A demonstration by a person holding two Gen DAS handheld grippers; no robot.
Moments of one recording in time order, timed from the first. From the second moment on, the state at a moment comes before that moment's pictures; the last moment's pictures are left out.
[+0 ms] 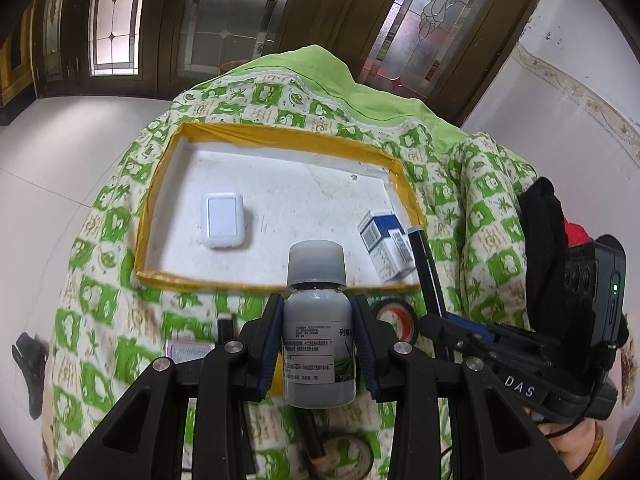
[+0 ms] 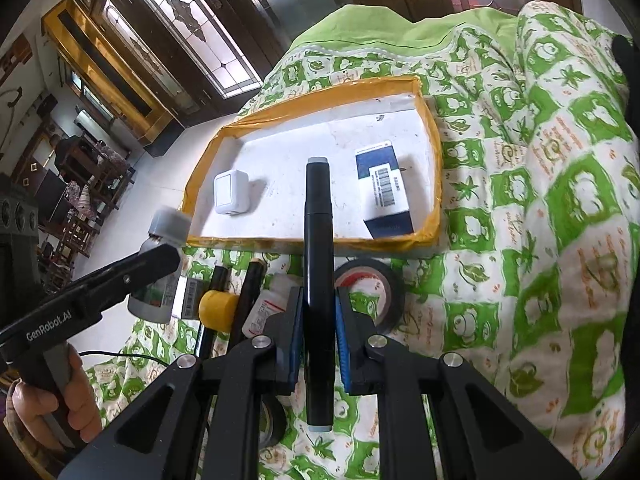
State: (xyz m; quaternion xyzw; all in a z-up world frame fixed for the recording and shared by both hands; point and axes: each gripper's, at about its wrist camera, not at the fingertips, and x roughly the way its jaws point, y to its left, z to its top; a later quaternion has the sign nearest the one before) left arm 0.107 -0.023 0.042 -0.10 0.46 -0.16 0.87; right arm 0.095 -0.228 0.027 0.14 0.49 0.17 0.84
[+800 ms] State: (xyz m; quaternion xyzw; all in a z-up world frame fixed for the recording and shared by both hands) left arm 0.207 -0.041 0.013 -0.12 0.49 -0.14 0.85; right arm 0.205 -0.206 0.019 0.18 0.49 0.19 0.83
